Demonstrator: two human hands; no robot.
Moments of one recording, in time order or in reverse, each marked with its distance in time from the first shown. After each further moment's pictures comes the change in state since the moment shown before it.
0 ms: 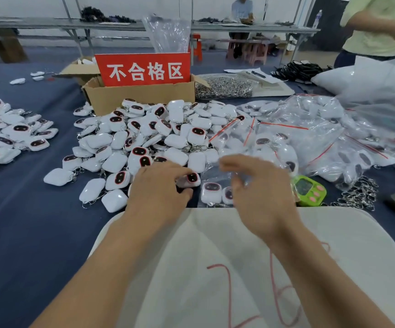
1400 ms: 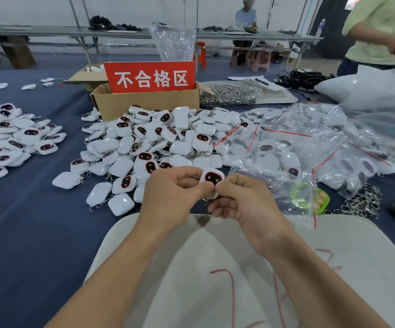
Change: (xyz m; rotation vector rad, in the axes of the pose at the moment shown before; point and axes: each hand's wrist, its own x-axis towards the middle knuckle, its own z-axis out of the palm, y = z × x) left_hand -0.012 0.024 -0.011 -0.876 0.003 -0.188; right_hand 0.000 0.001 0.019 0.898 -0.299 0.502
